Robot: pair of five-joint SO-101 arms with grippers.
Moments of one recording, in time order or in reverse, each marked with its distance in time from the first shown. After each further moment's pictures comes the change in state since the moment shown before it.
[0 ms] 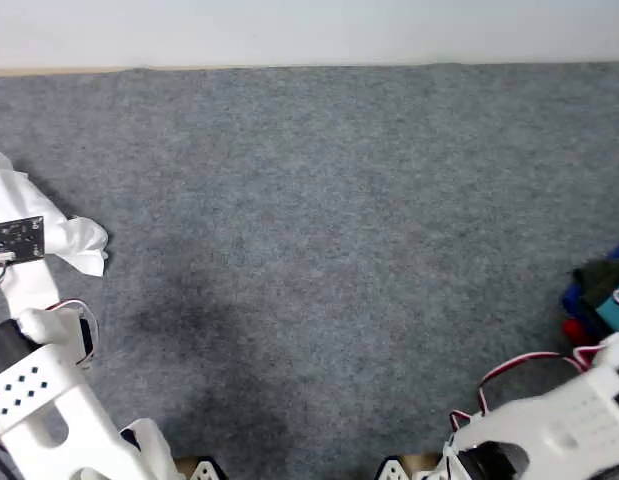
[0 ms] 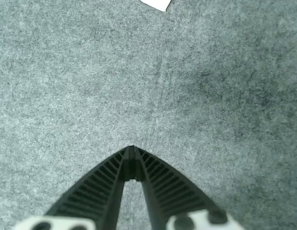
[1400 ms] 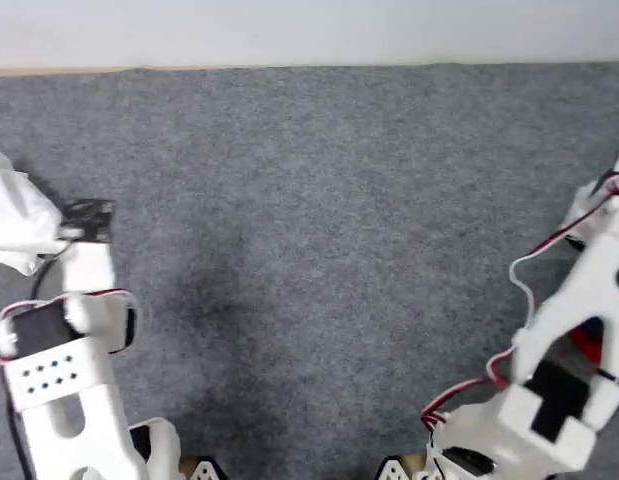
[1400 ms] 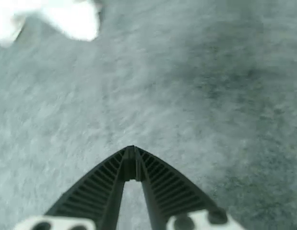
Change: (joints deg) left arm 19.8 0.0 0.0 -1.3 0.0; right arm -27.3 -25.2 0.0 39.9 -4.2
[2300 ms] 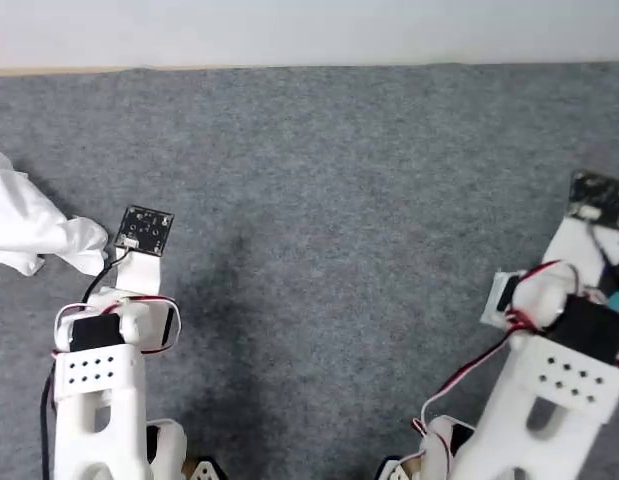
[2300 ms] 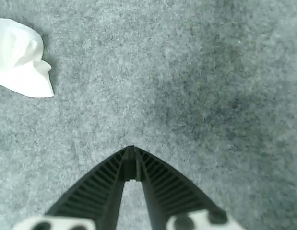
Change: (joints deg) left arm 7.0 0.0 20.0 -26.5 0.0; right arm -7.8 -47.6 53.5 -8.4 -0.4
